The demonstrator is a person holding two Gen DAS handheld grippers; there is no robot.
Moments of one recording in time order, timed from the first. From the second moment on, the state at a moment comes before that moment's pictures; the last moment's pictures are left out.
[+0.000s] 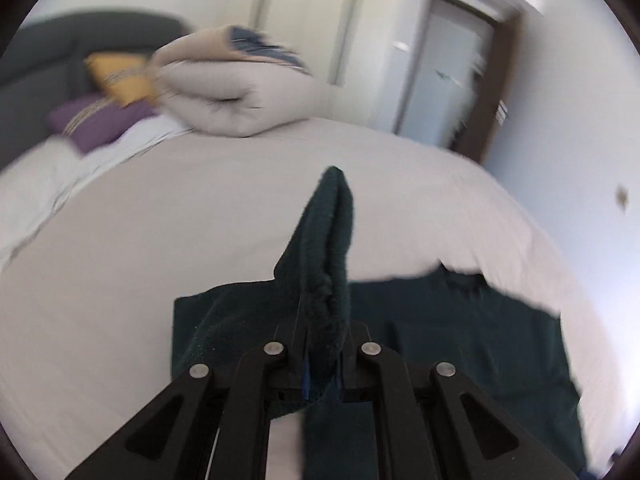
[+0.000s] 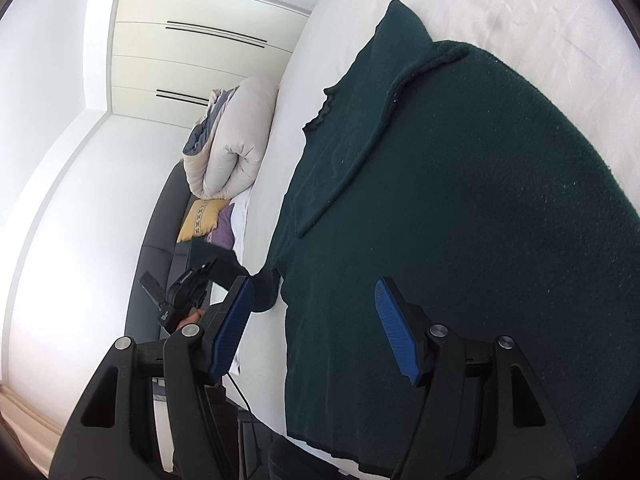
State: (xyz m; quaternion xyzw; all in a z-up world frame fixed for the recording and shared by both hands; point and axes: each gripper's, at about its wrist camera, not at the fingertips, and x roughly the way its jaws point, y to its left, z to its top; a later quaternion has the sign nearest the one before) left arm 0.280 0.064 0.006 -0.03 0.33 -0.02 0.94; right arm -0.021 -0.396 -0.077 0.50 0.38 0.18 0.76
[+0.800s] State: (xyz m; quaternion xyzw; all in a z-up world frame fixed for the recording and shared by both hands) left arm 0.186 0.046 -0.109 -0.14 0.33 -0.09 0.93; right arm 0.179 -0.259 -0.127 0.37 0.56 0.19 0.72
